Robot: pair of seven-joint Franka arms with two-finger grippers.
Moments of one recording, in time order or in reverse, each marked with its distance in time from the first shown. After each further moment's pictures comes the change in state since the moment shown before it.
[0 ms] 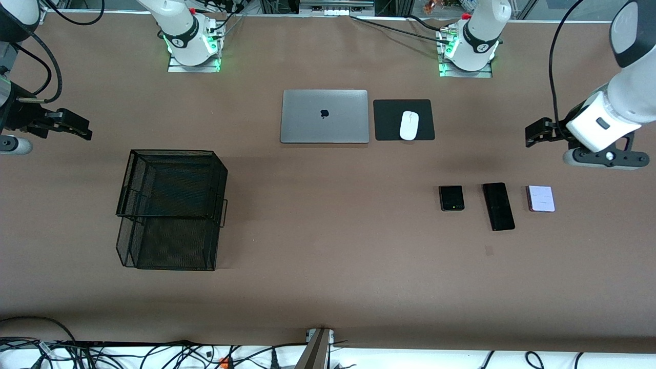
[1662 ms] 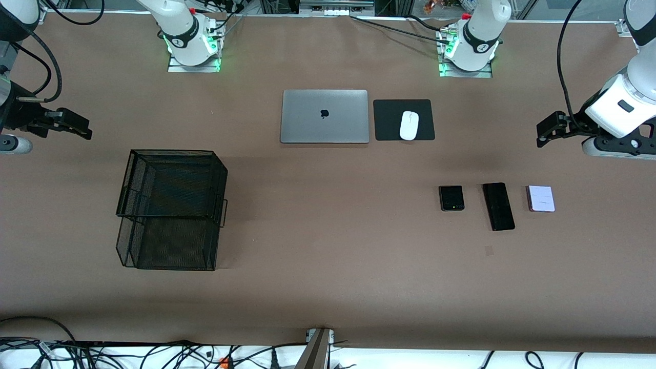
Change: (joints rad) left arm -0.001 -0.064 0.014 0.007 0.000 0.075 0.001; right arm 0.000 -0.002 0.000 0.000 0.000 -0.004 0.000
